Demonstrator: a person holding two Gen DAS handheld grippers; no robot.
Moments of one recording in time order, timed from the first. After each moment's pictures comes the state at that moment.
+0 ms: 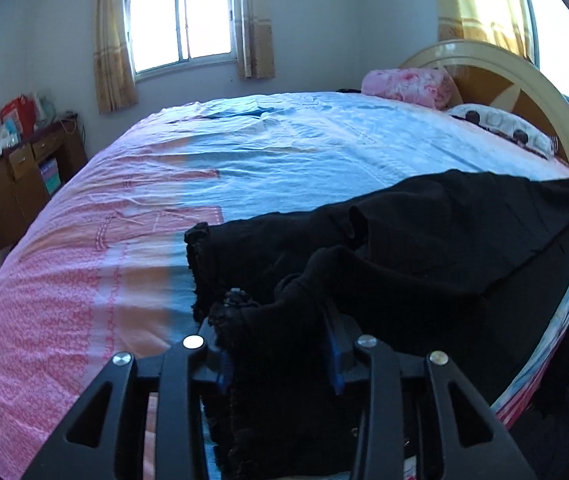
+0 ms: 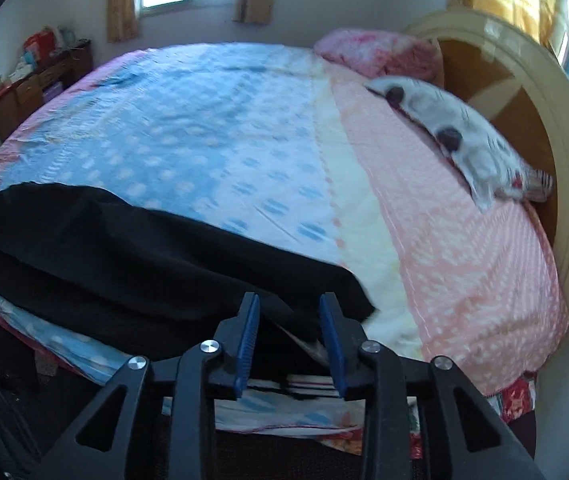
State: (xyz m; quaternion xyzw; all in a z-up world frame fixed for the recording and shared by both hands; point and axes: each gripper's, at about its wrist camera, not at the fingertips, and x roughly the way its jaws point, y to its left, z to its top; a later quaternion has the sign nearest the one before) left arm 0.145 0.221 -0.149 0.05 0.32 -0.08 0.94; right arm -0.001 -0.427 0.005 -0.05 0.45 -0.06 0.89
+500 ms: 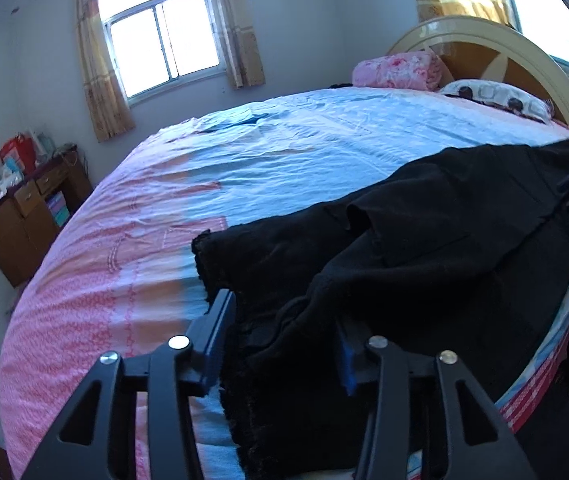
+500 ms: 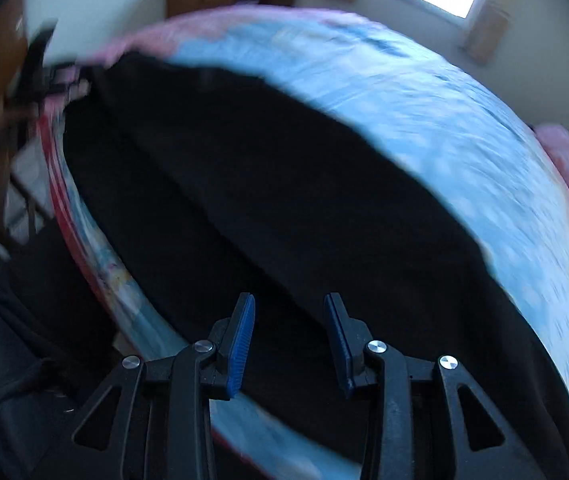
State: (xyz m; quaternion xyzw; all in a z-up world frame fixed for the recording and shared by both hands) left arm 0.135 0.217 -0.149 0.12 0.30 -0.09 0.94; right arm 0.081 -0.110 -0.145 -0.24 0.47 0.20 0.82
